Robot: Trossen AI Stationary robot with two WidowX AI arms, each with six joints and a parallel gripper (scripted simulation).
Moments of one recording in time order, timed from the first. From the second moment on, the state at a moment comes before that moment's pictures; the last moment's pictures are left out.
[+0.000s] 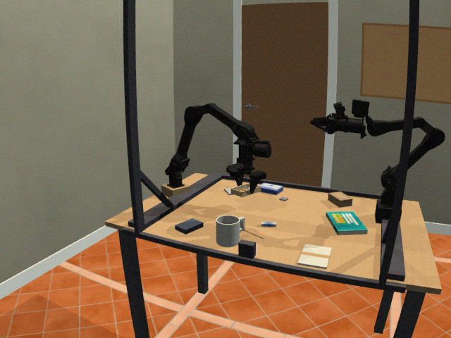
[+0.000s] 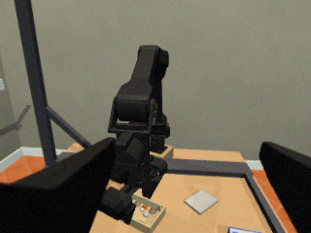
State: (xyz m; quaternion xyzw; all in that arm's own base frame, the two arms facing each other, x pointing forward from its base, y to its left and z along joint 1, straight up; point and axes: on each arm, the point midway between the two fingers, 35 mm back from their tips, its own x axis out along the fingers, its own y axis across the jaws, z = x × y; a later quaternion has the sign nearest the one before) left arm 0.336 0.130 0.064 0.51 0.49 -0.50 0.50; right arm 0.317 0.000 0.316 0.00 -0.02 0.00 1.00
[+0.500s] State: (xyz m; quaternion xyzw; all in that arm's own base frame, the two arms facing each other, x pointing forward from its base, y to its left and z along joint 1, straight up) left arm 0.338 0.131 0.064 0.50 0.50 -0.51 0.49; right arm 0.317 0.000 0.316 0.00 -0.02 0.00 1.00
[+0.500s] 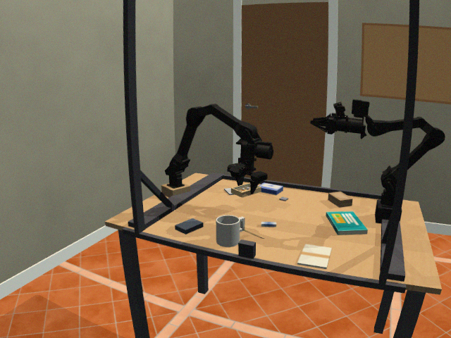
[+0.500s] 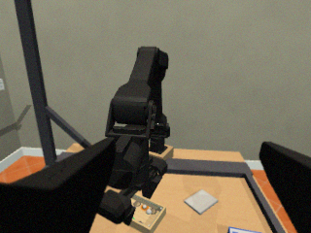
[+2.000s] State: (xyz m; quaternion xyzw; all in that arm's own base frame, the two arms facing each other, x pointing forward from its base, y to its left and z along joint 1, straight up) left arm 0.336 0.129 0.063 0.51 0.50 -0.50 0.49; right arm 0.317 0.000 0.316 0.00 -0.02 0.00 1.00
